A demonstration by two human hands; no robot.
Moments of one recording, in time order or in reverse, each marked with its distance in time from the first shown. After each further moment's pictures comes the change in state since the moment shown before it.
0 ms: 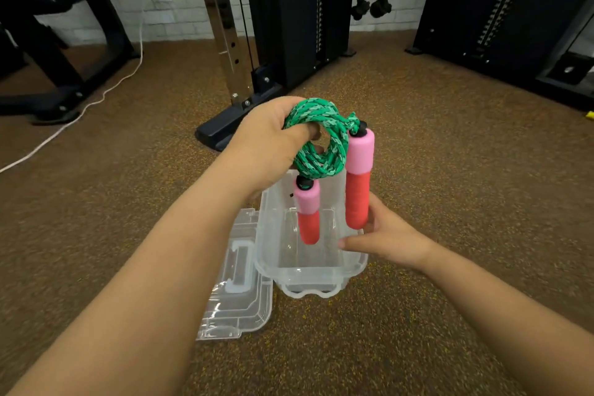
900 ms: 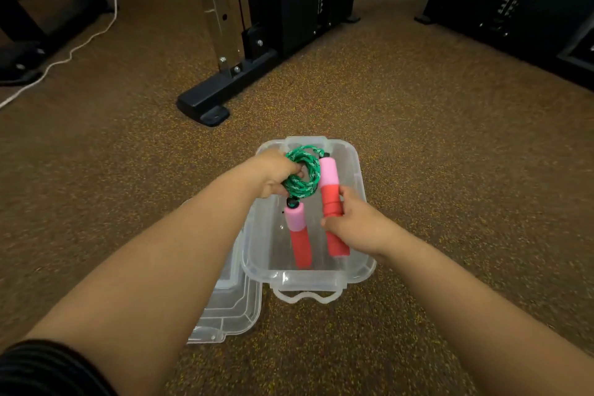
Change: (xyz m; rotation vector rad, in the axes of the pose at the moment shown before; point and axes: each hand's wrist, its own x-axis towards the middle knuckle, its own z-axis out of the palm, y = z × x) left_hand 0.087 -0.163 0.036 -0.133 -0.086 -0.653; right_hand 0.068 0.022 0.036 -0.100 0.040 0.288
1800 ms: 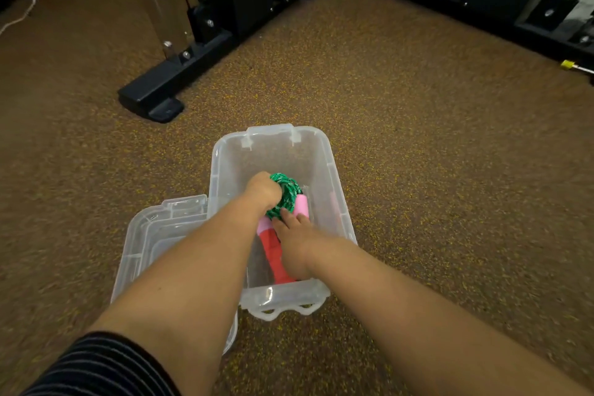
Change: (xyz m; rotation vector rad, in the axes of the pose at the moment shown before) left_hand 0.102 -0.075 0.042 0.606 0.181 0.027; right_hand 0.046 0.022 0.056 -0.965 -0.298 0.068
